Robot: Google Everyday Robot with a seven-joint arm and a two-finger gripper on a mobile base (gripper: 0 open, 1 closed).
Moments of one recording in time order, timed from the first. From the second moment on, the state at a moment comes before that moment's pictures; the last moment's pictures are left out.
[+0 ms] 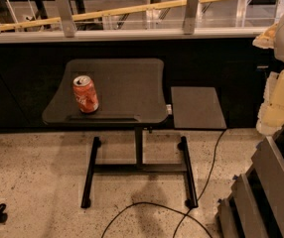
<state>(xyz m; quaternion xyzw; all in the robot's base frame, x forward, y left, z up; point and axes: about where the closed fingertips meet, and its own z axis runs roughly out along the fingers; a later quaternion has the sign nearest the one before) 0.438 -0.217 0.977 -0.60 0.78 -0.03 0.16</state>
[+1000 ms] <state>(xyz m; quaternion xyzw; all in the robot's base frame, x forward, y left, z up) 0.493 -0.216 0.937 -0.60 0.77 -0.04 0.18</state>
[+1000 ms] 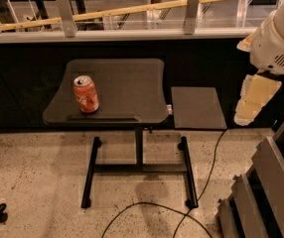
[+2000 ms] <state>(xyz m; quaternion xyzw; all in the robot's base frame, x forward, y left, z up) 0.585 -0.211 0.912 -0.60 0.77 -0.06 0.21</state>
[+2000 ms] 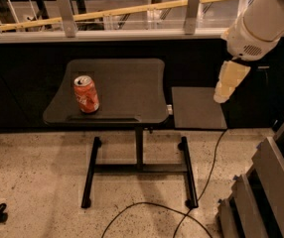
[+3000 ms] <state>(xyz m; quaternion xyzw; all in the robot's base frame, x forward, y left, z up) 0.610 -0.140 0.879 -0.64 0.73 0.02 0.24</state>
